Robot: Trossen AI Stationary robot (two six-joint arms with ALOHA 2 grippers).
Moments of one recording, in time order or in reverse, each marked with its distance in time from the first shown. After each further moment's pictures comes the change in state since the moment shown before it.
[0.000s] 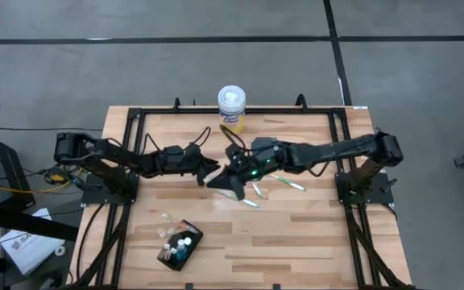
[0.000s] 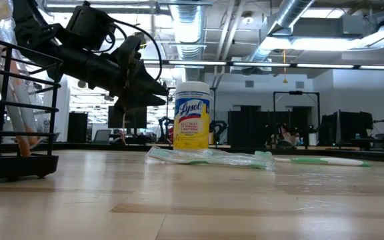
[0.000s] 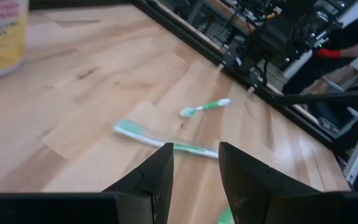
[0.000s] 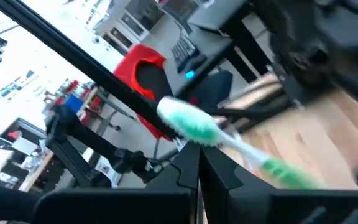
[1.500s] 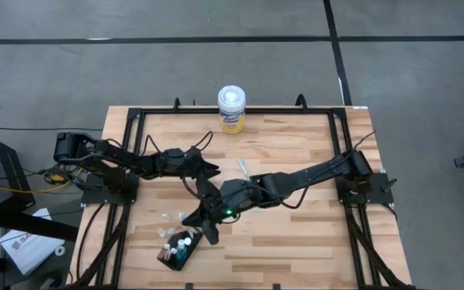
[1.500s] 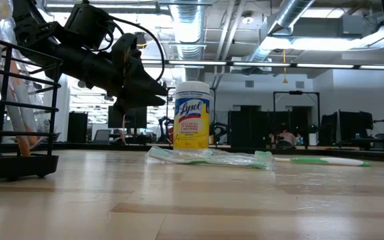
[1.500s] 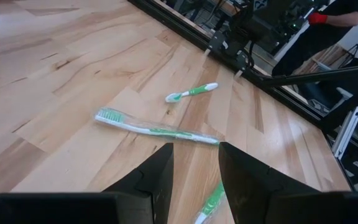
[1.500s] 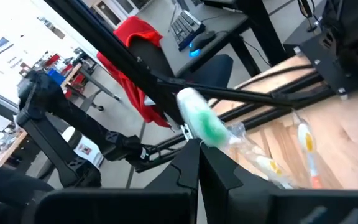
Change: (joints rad) left arm -0.042 0.000 0.000 -0.017 0.032 0.038; right arm 0.199 0.334 0.455 -0.198 0.187 -0.057
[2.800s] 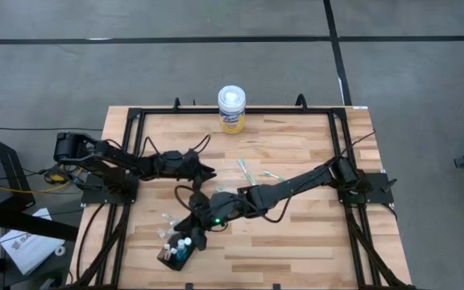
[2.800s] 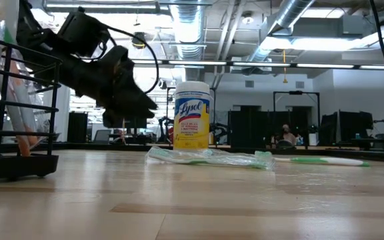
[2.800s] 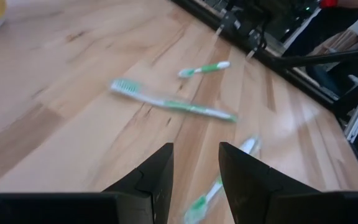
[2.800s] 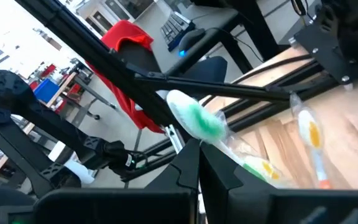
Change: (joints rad) left arm 0.000 0.000 -0.060 -0.003 0.003 -0.002; right arm 0.011 0.141 -0.024 0.182 0.041 0.031
